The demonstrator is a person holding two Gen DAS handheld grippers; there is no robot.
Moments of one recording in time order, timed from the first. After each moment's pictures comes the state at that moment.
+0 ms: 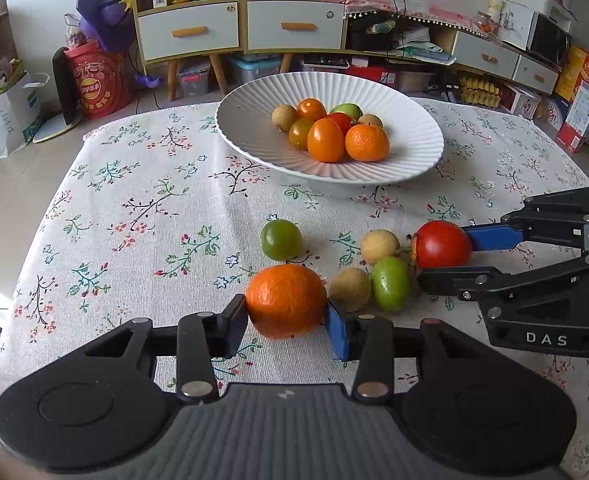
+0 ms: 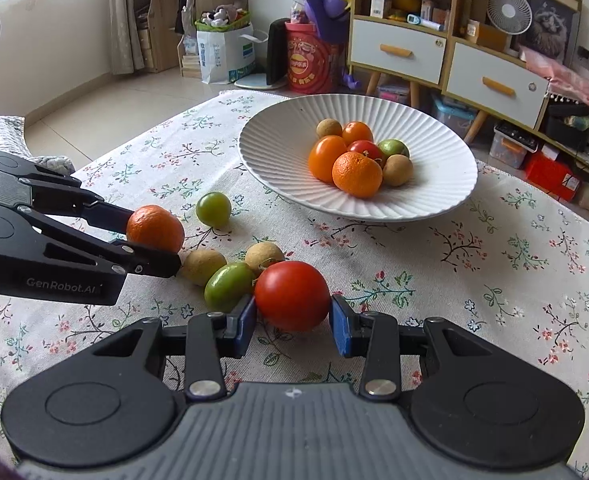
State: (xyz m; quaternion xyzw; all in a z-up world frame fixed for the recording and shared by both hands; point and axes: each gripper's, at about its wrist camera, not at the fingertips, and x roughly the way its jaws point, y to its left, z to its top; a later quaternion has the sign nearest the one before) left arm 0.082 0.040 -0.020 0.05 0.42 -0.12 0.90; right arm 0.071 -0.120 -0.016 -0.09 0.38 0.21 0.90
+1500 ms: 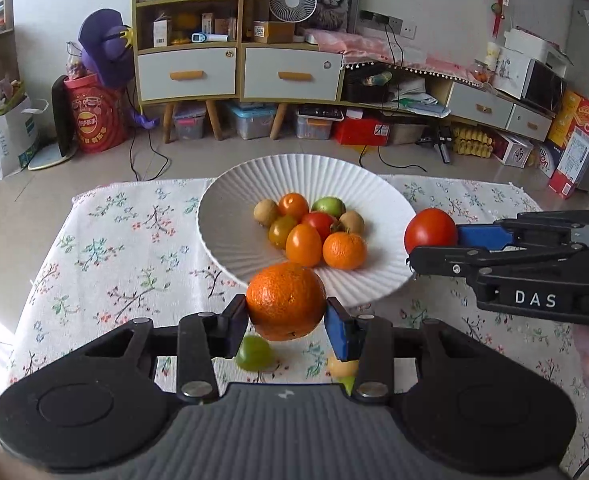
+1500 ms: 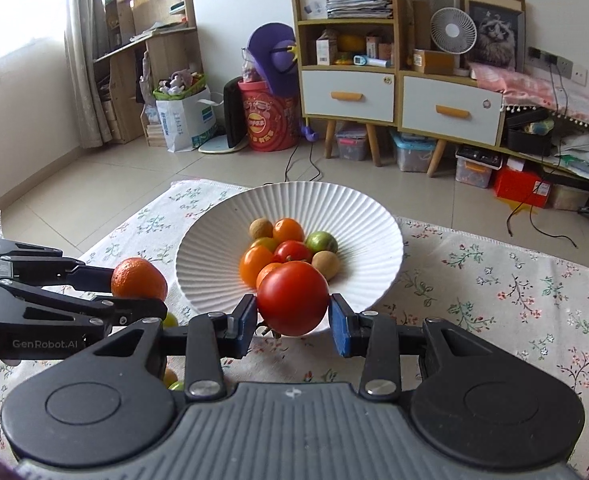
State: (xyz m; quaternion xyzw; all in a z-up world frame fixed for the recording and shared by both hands) left arm 0.122 0.023 0.020 0.02 0.36 -0.12 0.92; right arm 0.110 -0.153 0.022 -0.02 0.32 0.17 0.93
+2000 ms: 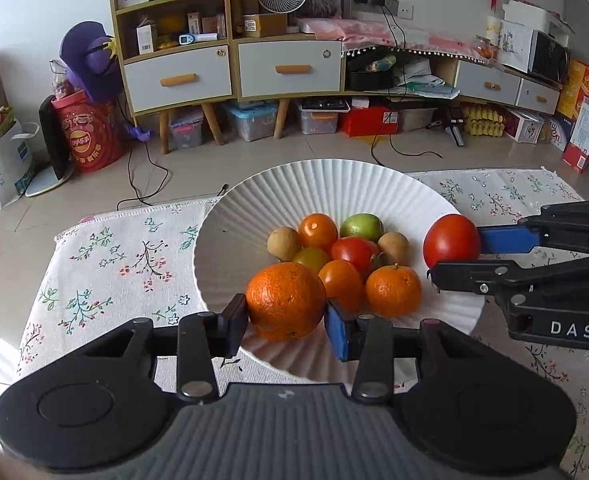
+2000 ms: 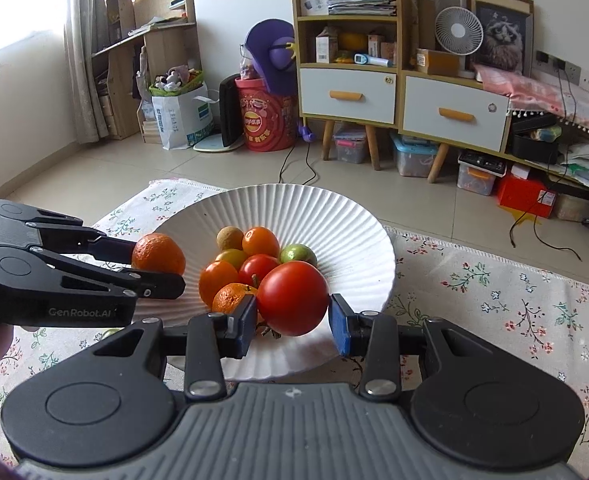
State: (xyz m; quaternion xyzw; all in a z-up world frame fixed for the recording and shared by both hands) left arm 0.174 0.012 -0.006 0.07 0.36 -0.12 0.92; right arm 0.138 -0.156 0.002 -0.03 0.32 0.18 0.93
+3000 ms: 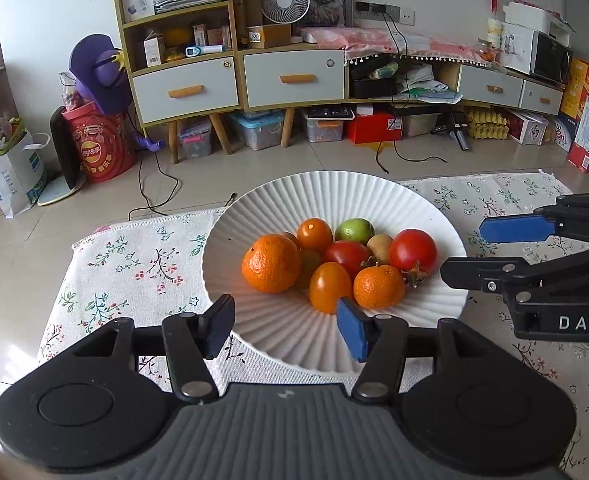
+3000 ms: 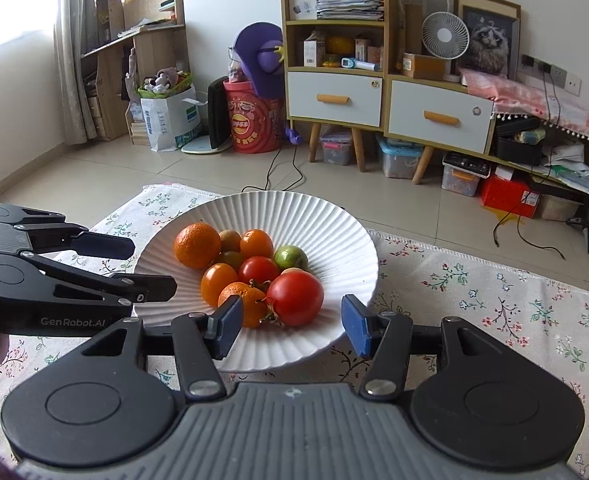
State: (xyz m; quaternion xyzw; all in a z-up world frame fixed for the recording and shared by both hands) left arm 0.151 0.009 0.014 0.08 0.35 -0.10 0.93; right arm 0.126 -0.157 0.022 -0.03 0.32 0.15 0.93
